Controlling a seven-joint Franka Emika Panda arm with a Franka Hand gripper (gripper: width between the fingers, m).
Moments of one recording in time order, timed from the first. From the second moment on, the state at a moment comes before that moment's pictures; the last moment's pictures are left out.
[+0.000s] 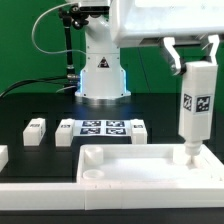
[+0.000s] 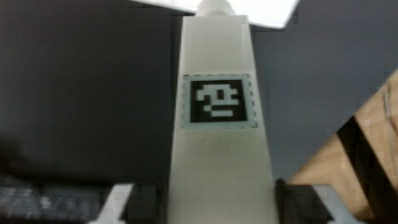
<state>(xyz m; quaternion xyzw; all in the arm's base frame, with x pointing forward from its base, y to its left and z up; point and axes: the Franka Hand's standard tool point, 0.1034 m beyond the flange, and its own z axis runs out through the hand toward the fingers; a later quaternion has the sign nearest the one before) 0.651 0.072 0.183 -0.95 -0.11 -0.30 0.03</state>
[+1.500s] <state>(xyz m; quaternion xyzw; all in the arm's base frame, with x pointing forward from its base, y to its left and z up) 0.619 0.106 0.135 -0.95 -0.14 -0.29 0.02</state>
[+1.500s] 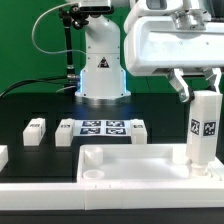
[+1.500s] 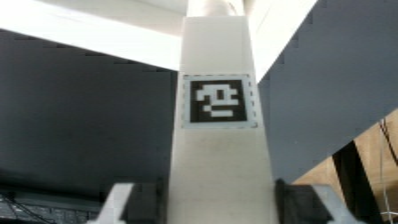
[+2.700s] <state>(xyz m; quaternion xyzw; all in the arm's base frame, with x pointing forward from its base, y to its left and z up) 0.619 0.109 0.122 -0.94 -0.14 -0.30 0.02</state>
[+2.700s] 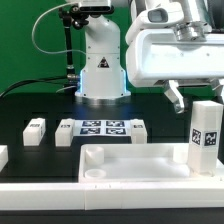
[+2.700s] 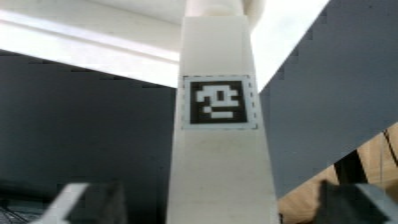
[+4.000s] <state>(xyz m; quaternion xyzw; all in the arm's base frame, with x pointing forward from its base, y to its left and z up) 0.641 0.122 0.127 -0.98 -0.13 -0.16 0.05</state>
